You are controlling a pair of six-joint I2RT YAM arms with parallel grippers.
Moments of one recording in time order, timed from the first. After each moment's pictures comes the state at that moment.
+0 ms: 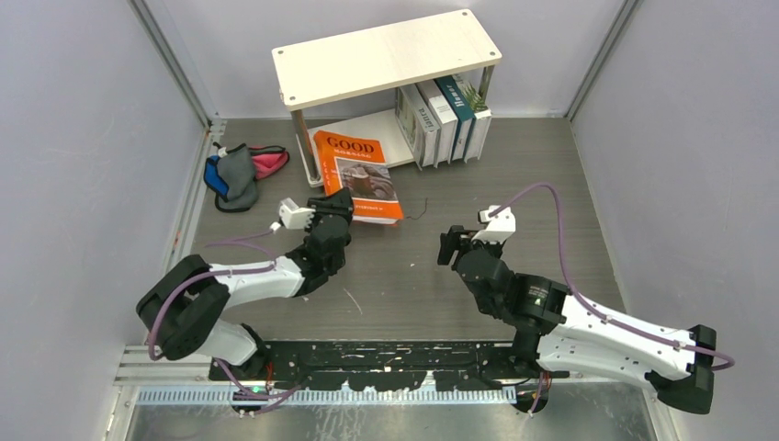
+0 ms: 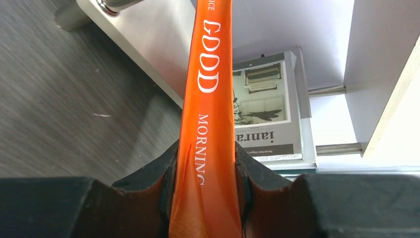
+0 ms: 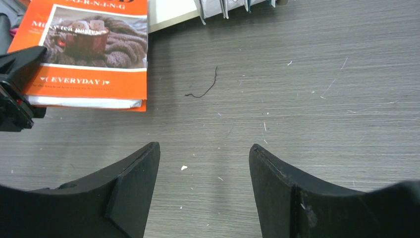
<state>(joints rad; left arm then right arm) -0.82 1.41 0.58 0.62 -0.97 -1.37 1.14 0.73 0.69 -0.43 0.97 0.63</state>
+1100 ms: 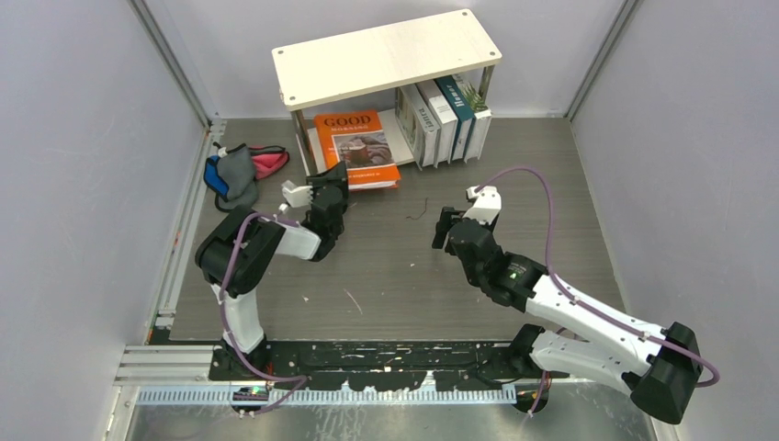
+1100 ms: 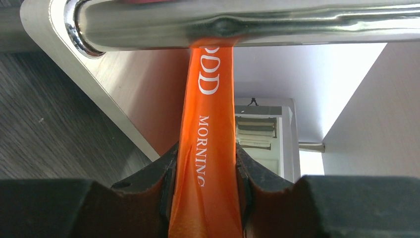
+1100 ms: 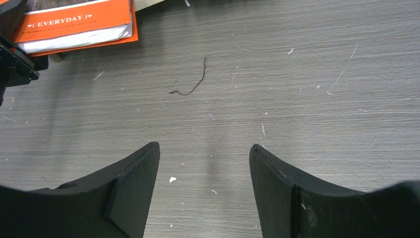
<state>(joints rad) -0.55 1.88 0.79 0.96 -0.72 -1.56 0.86 0.92 0.69 -0.28 0.71 0.56</state>
